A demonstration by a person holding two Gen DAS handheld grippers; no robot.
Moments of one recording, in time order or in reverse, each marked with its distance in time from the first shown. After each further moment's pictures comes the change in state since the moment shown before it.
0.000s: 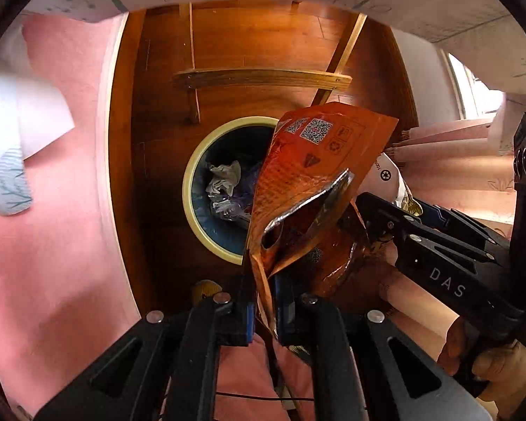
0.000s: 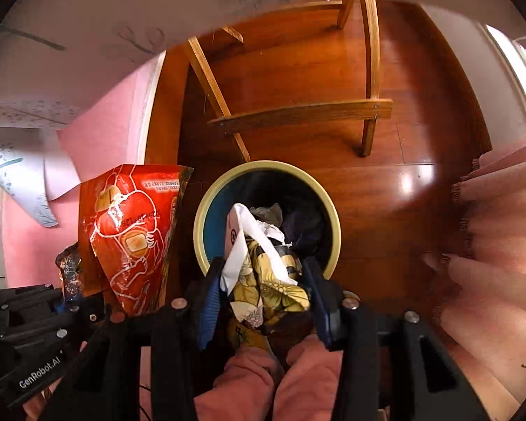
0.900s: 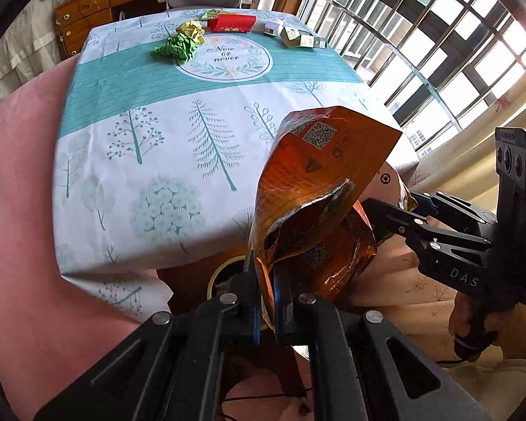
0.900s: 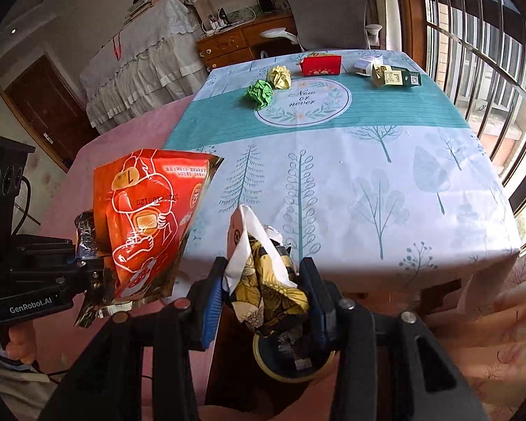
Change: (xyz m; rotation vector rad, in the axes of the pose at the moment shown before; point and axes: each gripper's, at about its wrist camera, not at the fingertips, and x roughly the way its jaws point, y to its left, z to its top) left arm -0.338 -0.042 0.019 0.289 -0.381 -0.076; right arm -0.322 0.098 0.041 -0.198 -0.447 0.068
